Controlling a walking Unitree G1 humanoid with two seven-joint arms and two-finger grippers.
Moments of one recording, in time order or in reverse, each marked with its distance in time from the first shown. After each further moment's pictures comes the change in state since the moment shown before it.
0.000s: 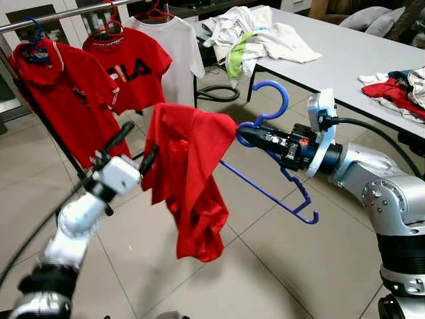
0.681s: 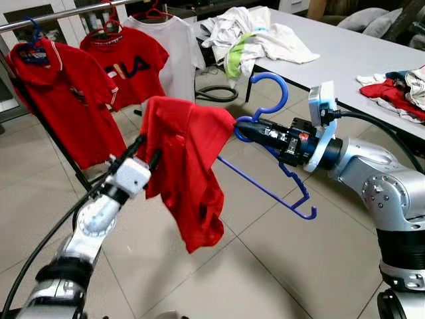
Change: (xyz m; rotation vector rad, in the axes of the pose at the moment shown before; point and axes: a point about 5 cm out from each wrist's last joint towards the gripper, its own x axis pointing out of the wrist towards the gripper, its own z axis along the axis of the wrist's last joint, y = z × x) left arm 0.018 -0.012 -0.016 -0.067 0.088 0.013; right arm 0.004 0.002 0.009 -0.009 -0.019 0.032
